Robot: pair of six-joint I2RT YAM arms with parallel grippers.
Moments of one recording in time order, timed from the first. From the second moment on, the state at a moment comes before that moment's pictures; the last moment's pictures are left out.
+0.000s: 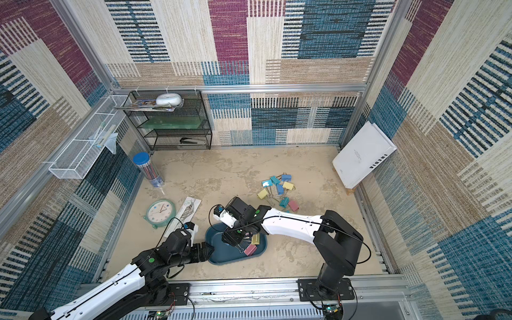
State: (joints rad) left arm -0.66 0.67 0.24 -0.49 0.11 -0.76; right arm 1.02 1.64 1.09 -0.39 -0.25 0.03
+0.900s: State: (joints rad) left arm -0.66 0.69 0.24 -0.48 0.10 -0.76; right arm 0.48 1.89 1.31 -0.41 -0.09 -0.18
